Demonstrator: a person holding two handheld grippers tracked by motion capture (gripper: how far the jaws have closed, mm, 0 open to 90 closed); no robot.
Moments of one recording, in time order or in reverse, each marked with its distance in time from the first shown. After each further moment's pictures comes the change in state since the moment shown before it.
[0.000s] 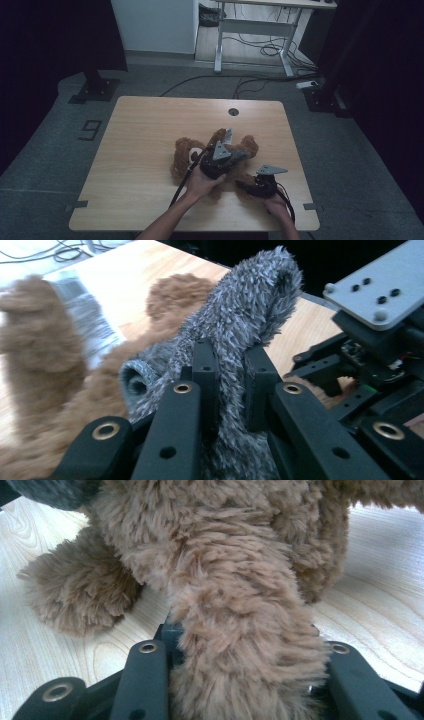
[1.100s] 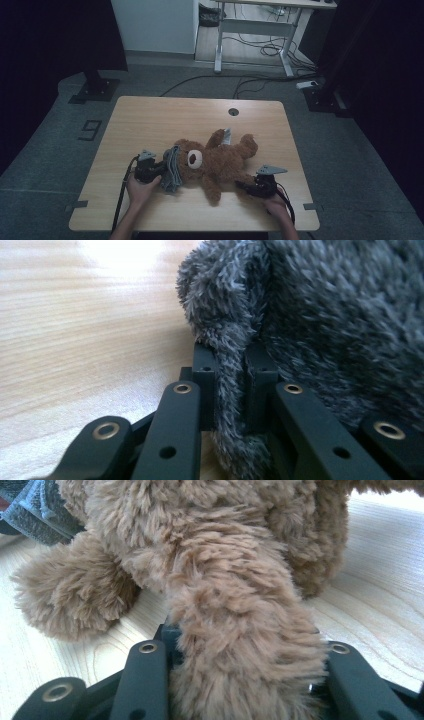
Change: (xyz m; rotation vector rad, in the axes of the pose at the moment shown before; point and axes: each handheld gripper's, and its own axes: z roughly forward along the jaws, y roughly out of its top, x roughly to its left) left arm 0.133 -0.146 -0.087 0.067 0.209 -0.420; right arm 0.000 0.000 0.001 0.001 -0.003 0.005
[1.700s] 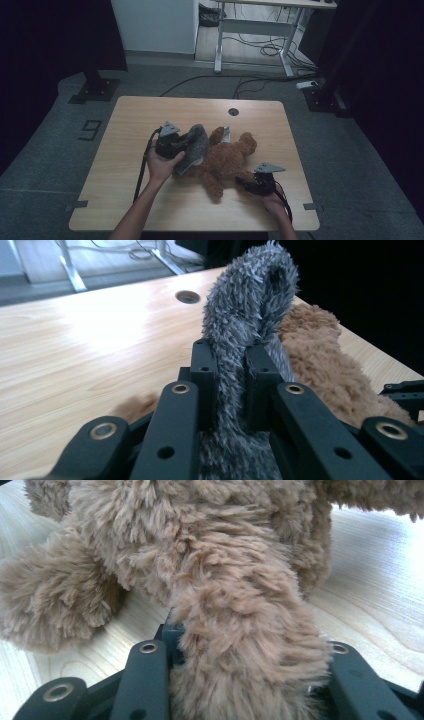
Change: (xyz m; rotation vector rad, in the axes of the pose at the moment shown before) left arm -0.083 0.109 0.001 -0.130 -0.101 0.158; right arm -0.001 0.006 0.006 -0.013 -0.080 -0.030
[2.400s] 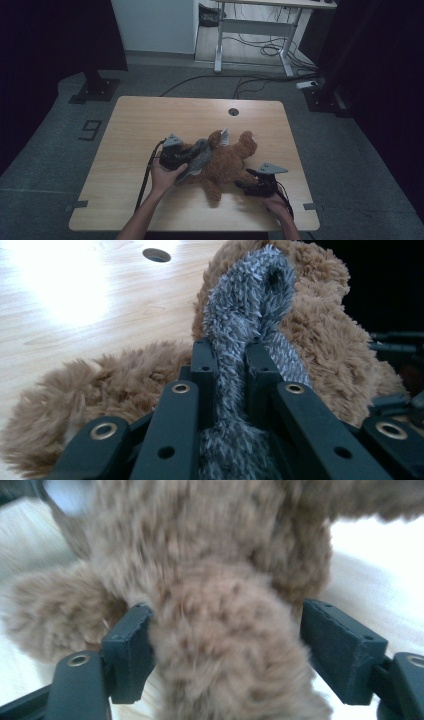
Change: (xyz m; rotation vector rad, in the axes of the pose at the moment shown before) left arm -0.005 -0.044 0.003 0.043 -0.101 -0.040; right arm 0.005 0.004 -0.011 -0.043 0.025 -0.024
